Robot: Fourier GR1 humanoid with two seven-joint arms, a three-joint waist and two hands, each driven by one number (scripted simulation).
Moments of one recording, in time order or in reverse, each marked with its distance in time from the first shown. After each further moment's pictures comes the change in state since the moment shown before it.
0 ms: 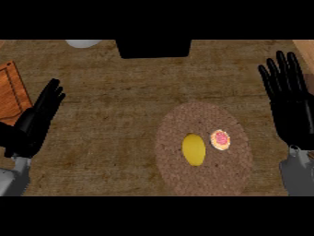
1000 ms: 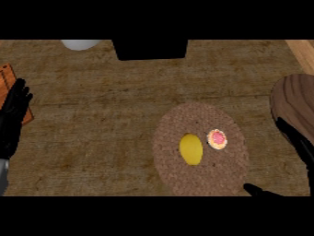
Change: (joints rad) left arm 0.050 0.056 0.093 -0.018 -0.083 0.140 0.051; right arm 0.475 -0.288 0.295 -0.475 0.973 -0.316 0.411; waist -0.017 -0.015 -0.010
